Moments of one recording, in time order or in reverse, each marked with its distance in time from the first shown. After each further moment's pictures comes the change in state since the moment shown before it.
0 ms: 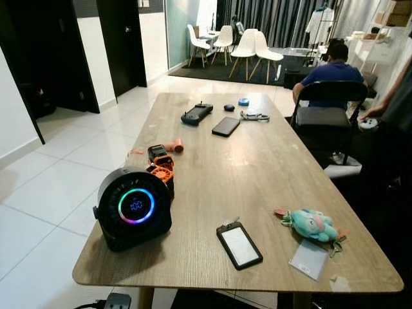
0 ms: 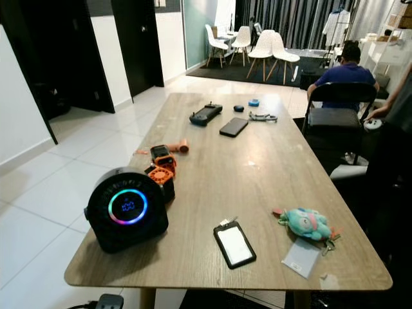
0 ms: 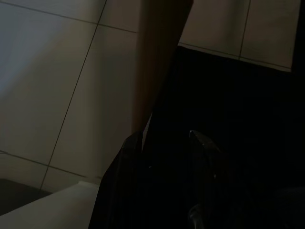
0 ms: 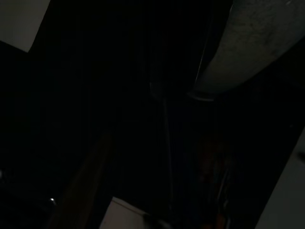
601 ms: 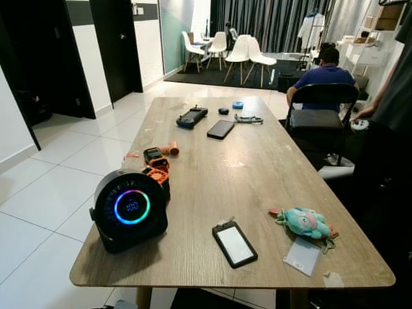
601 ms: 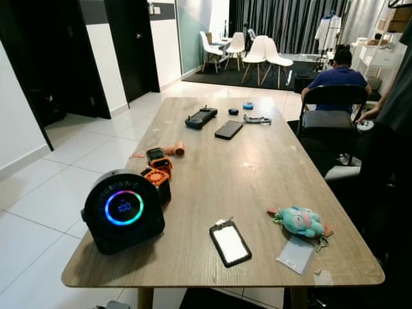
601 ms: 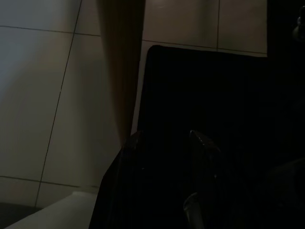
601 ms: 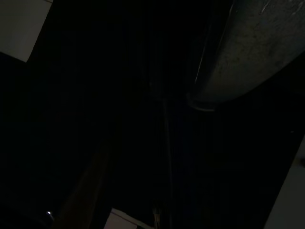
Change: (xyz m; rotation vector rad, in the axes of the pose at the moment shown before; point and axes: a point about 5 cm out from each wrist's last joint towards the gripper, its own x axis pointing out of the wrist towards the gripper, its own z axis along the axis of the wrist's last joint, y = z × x) left arm -0.007 -0.009 -0.009 0.069 -0.013 -0.107; right arm 0.000 0.000 -0.004 0.008 0.045 -0.006
